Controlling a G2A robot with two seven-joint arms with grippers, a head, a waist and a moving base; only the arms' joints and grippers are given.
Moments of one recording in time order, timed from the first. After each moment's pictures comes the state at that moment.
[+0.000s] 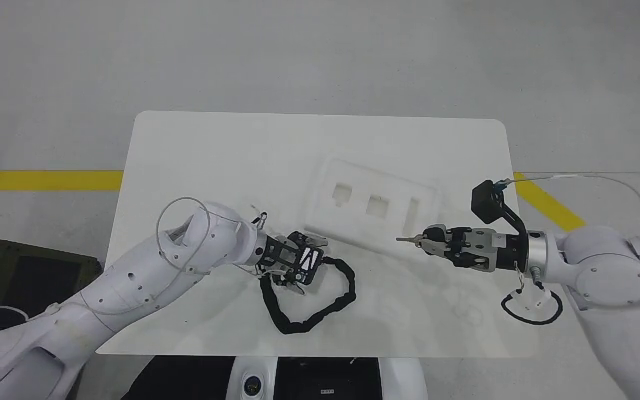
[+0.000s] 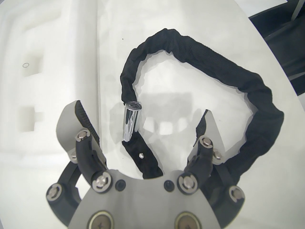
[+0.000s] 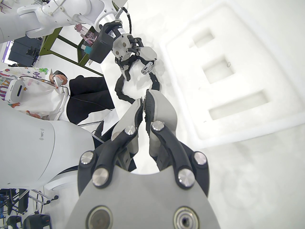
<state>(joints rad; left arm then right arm) 0.68 -0.85 -0.48 -1.57 1.65 -0.94 0.19 -1.35 -0.77 1.52 -1.91 0.00 -0.59 1.07</state>
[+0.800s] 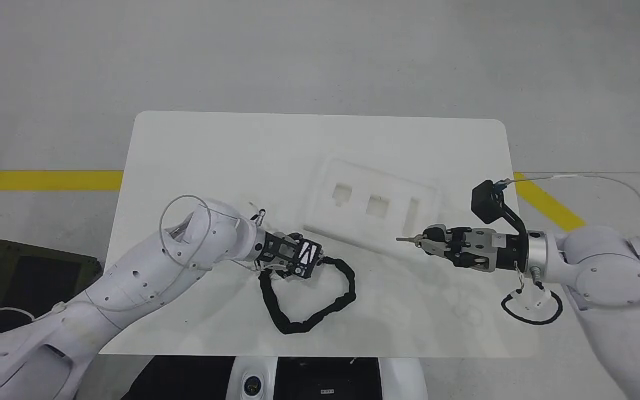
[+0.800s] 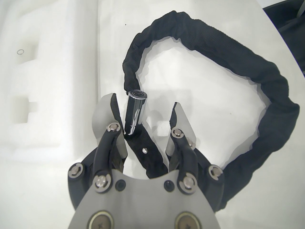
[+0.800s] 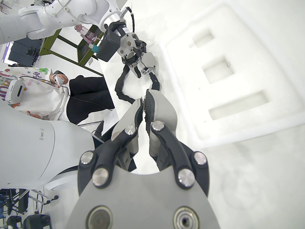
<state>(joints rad) 0.70 -0.87 -0.52 -1.52 1.69 -0.96 0.19 -1.35 -0.77 1.52 -1.91 0.00 -0.59 1.07</state>
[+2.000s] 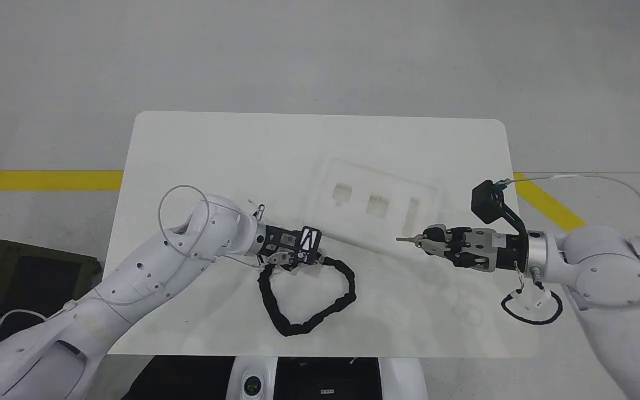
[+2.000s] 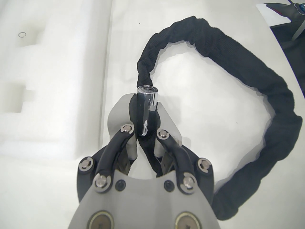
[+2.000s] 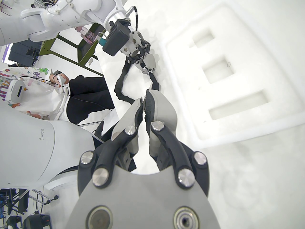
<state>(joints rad) 0.72 -0.93 -0.58 -1.44 1.57 -0.99 0.13 -1.35 -0.77 1.52 -1.91 0.00 -0.59 1.07</state>
